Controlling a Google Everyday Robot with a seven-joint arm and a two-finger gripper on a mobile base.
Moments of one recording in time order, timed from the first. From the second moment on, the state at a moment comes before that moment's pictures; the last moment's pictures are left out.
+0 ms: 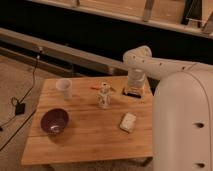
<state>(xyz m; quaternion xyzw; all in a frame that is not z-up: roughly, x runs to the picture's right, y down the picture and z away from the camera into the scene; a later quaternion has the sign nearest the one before) 0.186 0.027 0.845 -0.16 0.31 0.76 0.54</state>
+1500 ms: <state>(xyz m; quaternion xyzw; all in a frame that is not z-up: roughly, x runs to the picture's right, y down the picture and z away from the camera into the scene) 0.207 -0.025 0.877 -0.15 0.31 0.75 0.57</state>
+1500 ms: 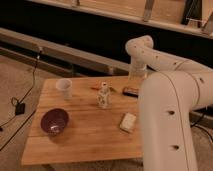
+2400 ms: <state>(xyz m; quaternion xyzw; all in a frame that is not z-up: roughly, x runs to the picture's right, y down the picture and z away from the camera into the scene) 0.223 -0.022 0.953 -0.13 0.29 0.74 0.59</state>
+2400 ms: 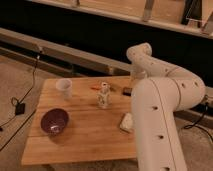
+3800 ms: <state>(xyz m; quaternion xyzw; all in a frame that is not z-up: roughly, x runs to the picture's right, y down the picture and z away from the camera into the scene) 0.235 -0.009 1.017 -0.13 0.34 0.70 0.62</state>
